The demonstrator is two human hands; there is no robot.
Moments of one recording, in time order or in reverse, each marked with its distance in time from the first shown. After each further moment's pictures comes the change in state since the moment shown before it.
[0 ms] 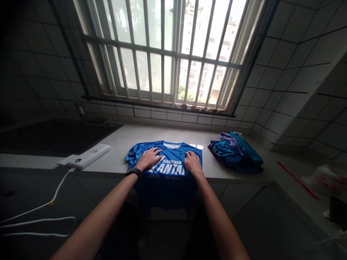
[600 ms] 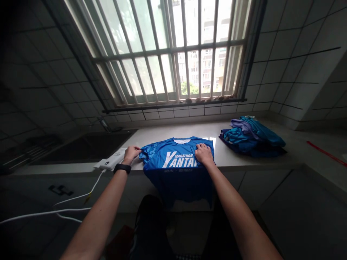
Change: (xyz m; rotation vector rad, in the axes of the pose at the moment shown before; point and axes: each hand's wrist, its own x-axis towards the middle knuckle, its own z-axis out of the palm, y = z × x) left_hand -0.024 -0.114 -0.074 -0.309 0.222 -0.660; right_hand 0.002 -0.001 0.019 0.138 0.037 0.021
